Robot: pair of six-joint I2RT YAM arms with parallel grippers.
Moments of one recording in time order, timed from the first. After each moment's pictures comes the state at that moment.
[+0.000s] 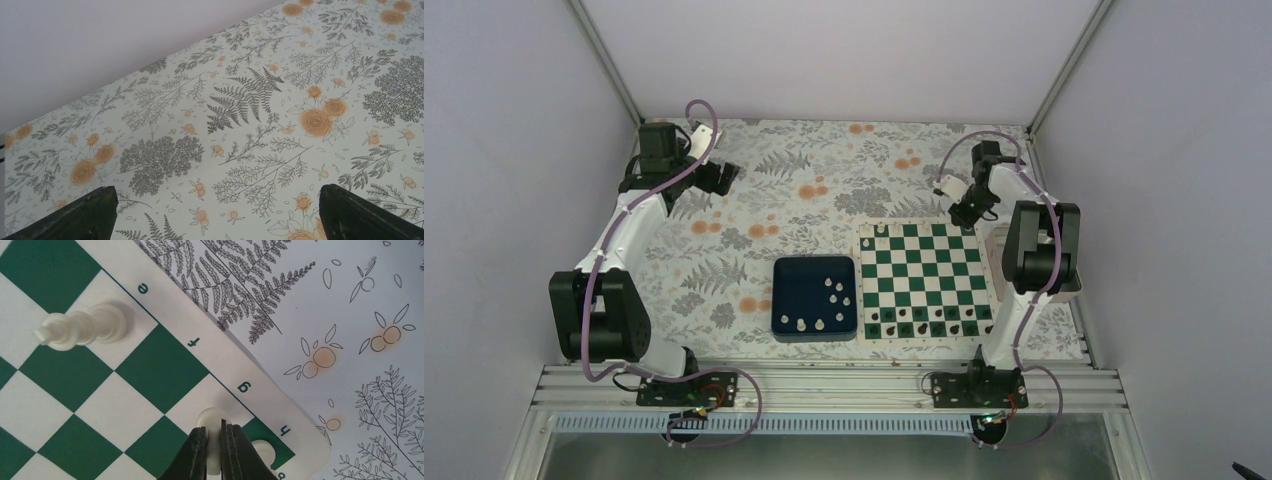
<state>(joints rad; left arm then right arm) 0.03 1.48 1.17 -0.32 0.34 0.37 -0.03 1.97 1.46 -0.89 -0.14 -0.87</state>
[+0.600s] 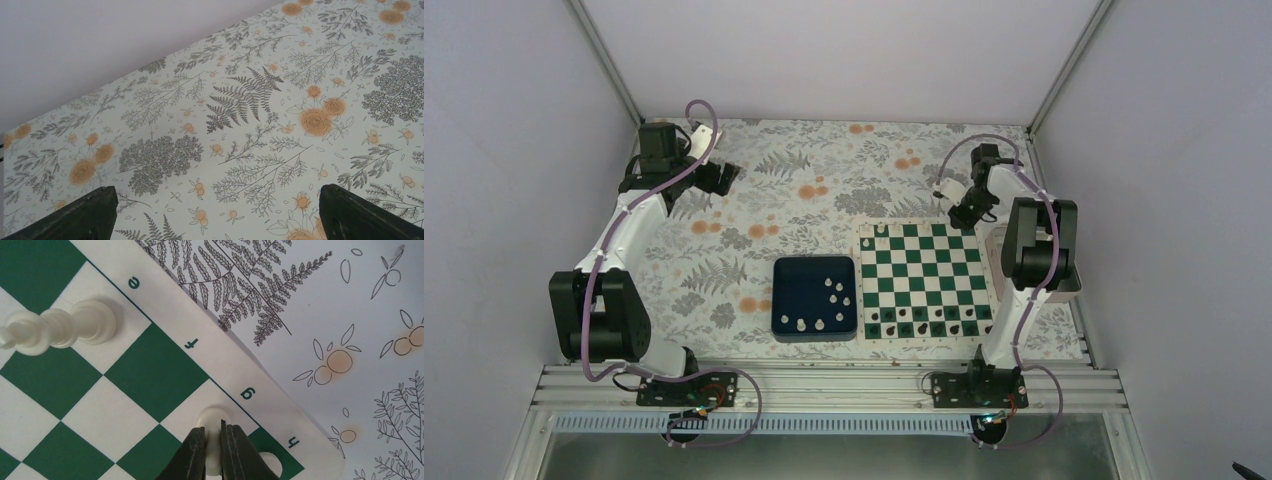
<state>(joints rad) 0.03 1.48 1.17 -0.33 0.35 0.37 -0.04 2.01 1.46 -0.88 -0.14 -0.87</state>
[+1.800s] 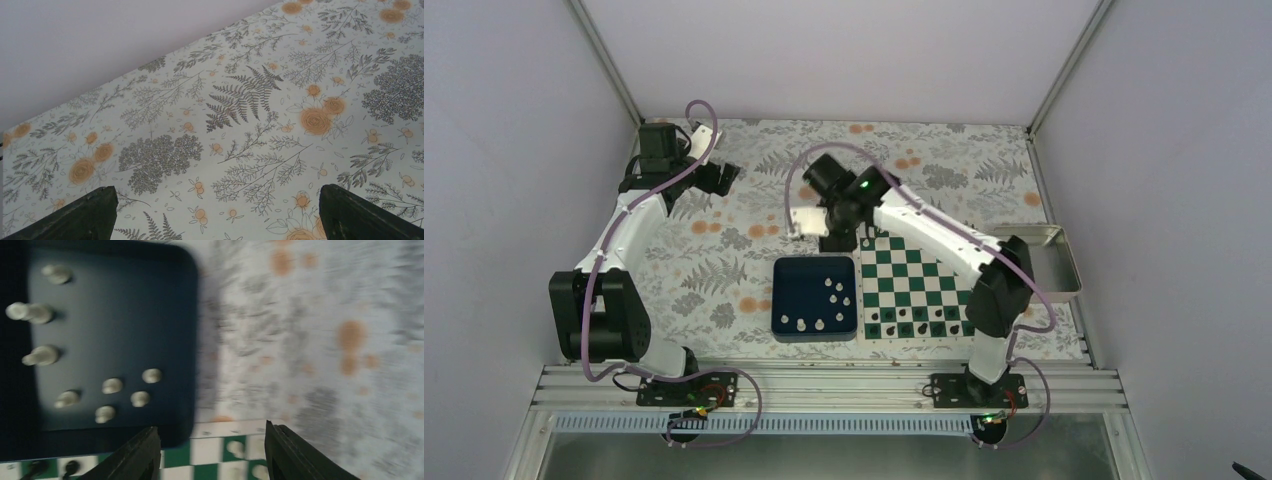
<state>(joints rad) 0.03 1.48 1.17 -0.33 0.35 0.37 0.83 1.82 1.78 -1.09 -0.03 -0.83</state>
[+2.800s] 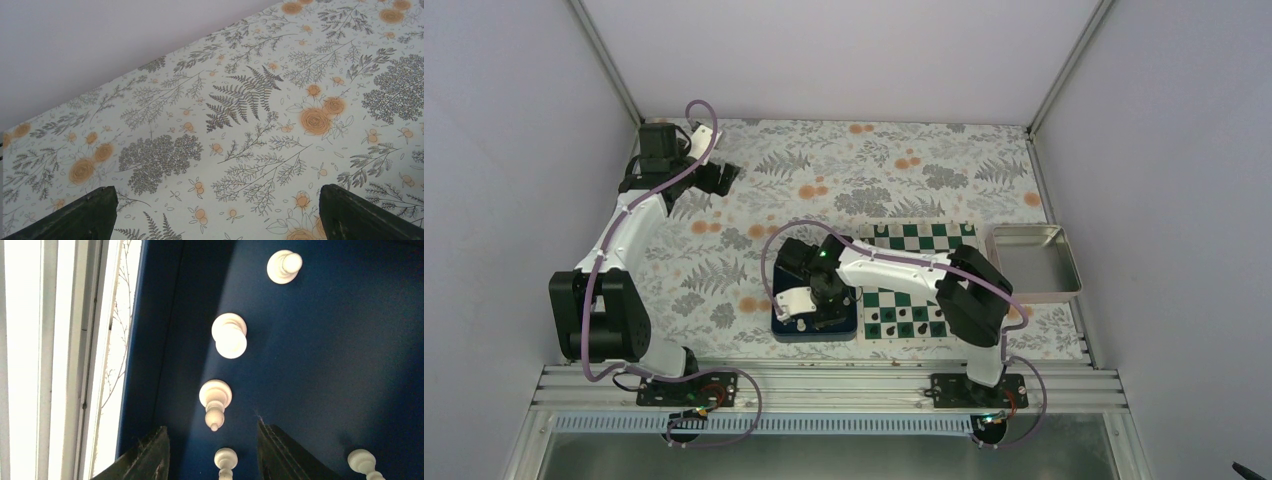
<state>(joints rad) 0.03 1.48 1.17 -0.33 0.35 0.37 1.11 1.90 1.42 -1.00 -0.15 -0.74</state>
